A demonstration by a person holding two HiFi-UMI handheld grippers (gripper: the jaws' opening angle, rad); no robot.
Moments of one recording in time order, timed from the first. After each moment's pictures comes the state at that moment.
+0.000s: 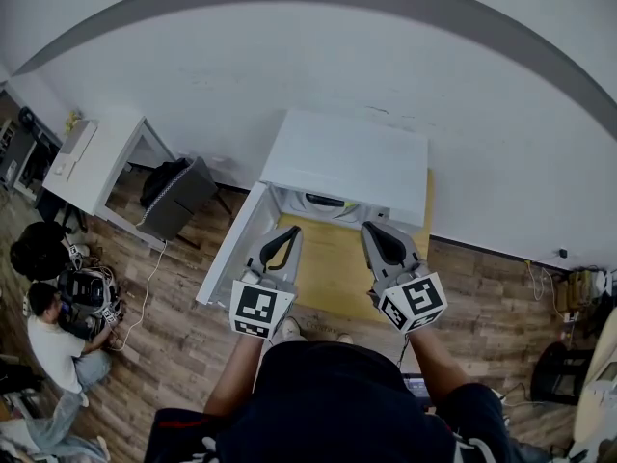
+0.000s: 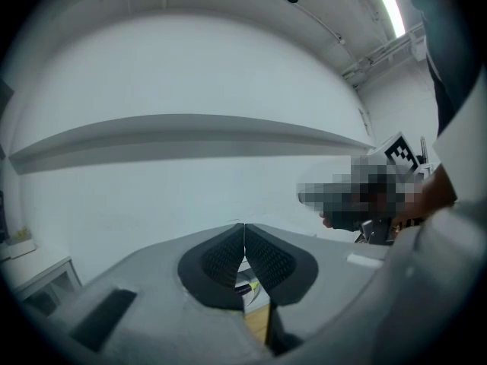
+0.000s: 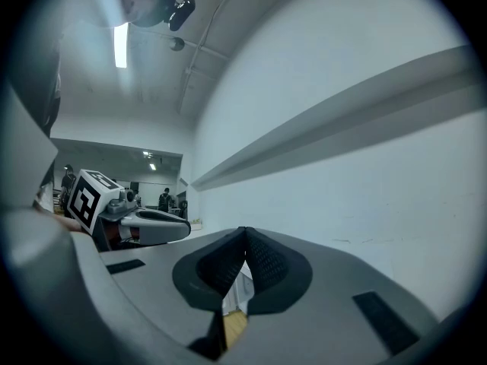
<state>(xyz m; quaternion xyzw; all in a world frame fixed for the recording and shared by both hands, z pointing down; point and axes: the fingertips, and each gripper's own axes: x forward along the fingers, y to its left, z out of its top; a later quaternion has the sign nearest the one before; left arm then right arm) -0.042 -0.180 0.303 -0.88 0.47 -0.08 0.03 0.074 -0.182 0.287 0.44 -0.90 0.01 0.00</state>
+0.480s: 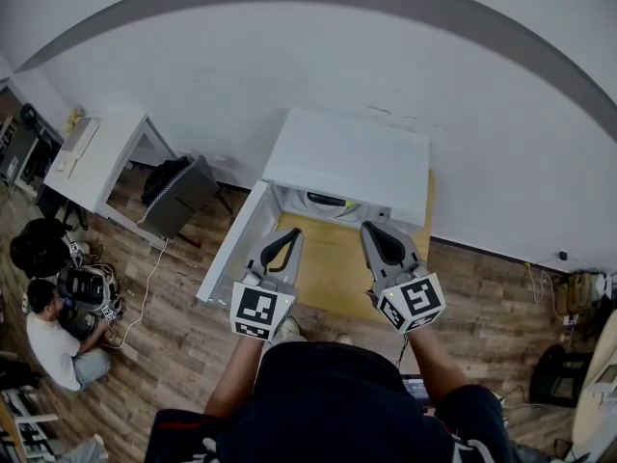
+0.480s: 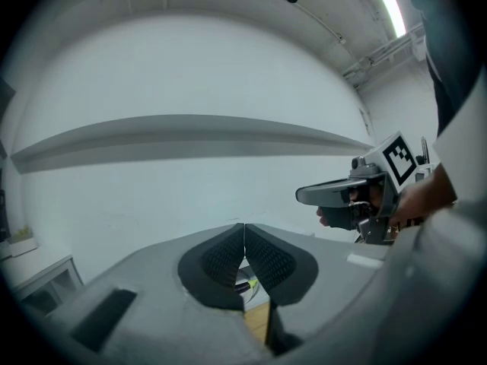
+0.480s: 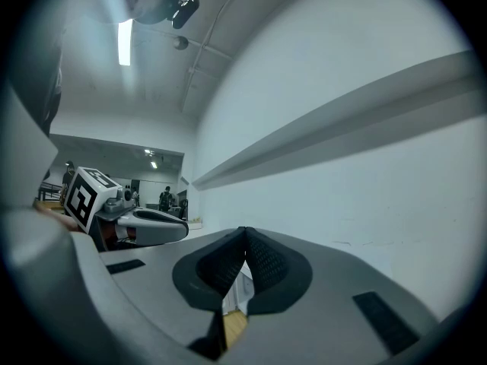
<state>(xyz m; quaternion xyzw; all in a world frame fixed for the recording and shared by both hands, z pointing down) -0.044 -0.172 0.304 -0.88 0.47 -0.08 0.03 0.070 -0.178 0.284 0.43 -0.90 0.00 0.01</state>
